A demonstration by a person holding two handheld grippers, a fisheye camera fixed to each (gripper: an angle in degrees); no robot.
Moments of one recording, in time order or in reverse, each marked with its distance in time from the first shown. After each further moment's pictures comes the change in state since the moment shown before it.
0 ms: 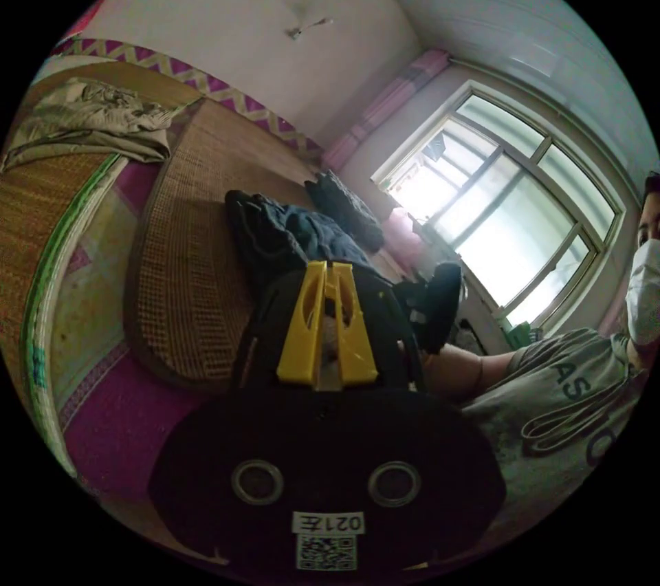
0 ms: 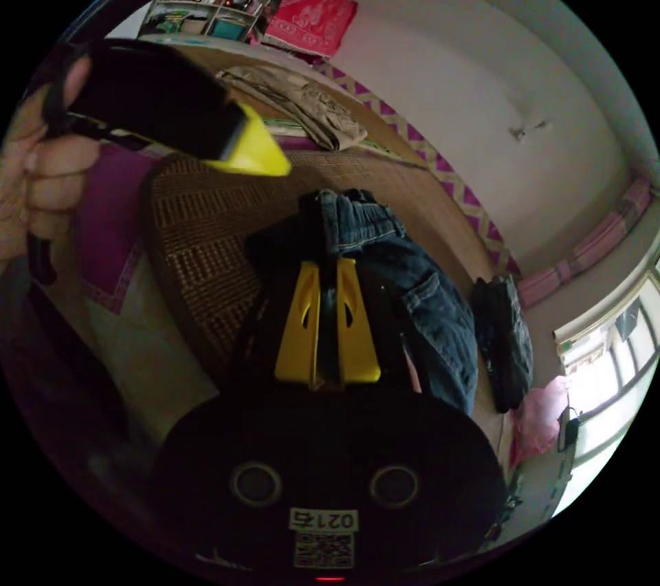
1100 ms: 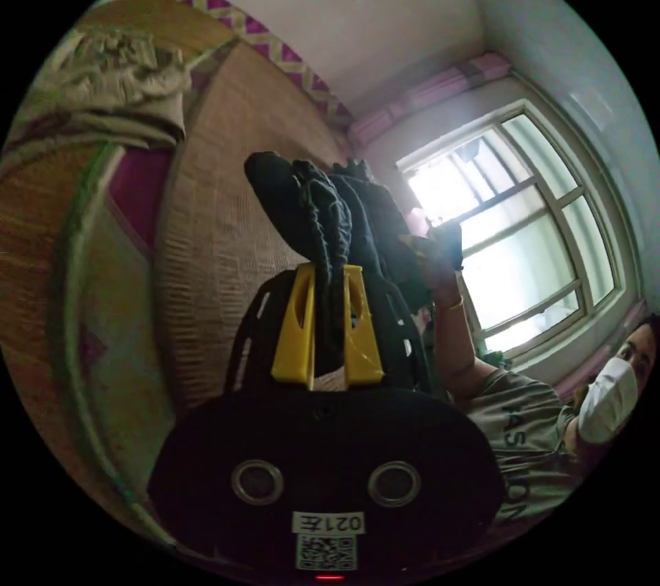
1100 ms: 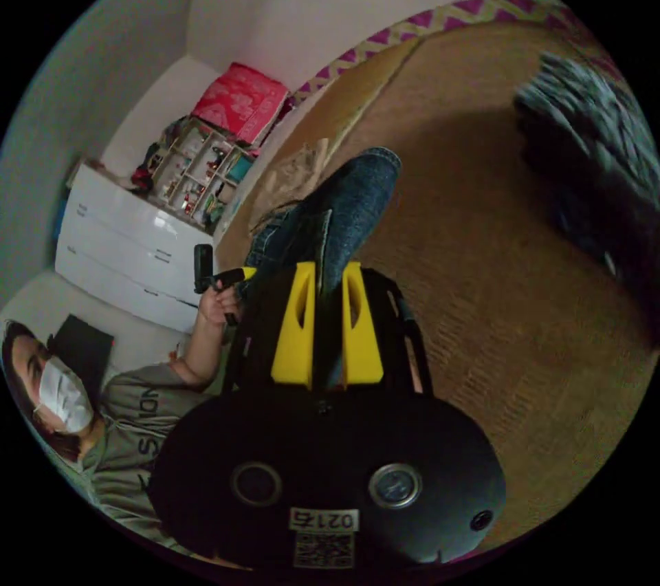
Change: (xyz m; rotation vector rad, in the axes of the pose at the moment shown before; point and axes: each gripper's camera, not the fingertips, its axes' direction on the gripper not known) left arm -0.151 -0.182 -0.081 -0.150 0.020 -0.189; right arm 0.409 0.114 0.190 -0.031 -0.963 0.720
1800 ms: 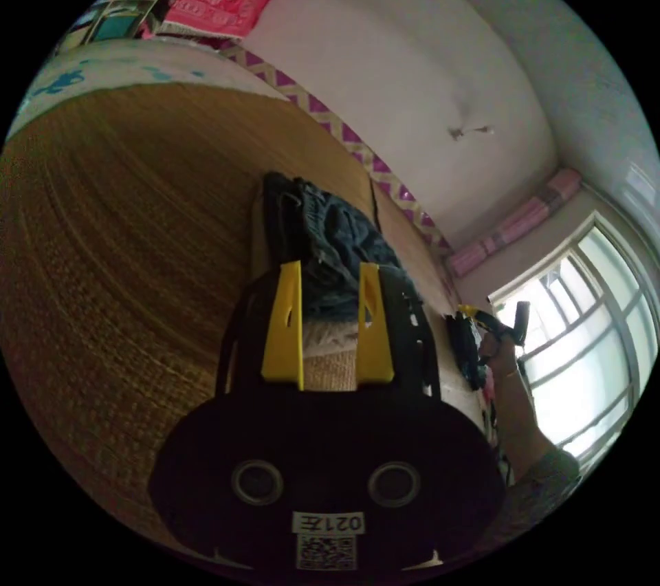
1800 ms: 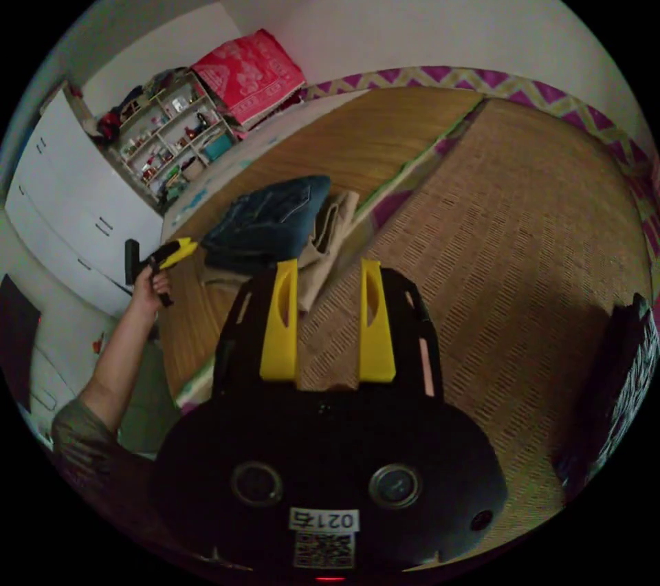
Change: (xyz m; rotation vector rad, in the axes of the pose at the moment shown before) left arm -0.129 -0.064 -0.257 0.429 -0.404 -0.147; right arm -0.071 -0.168 0.293 0.002 0.265 -0.248
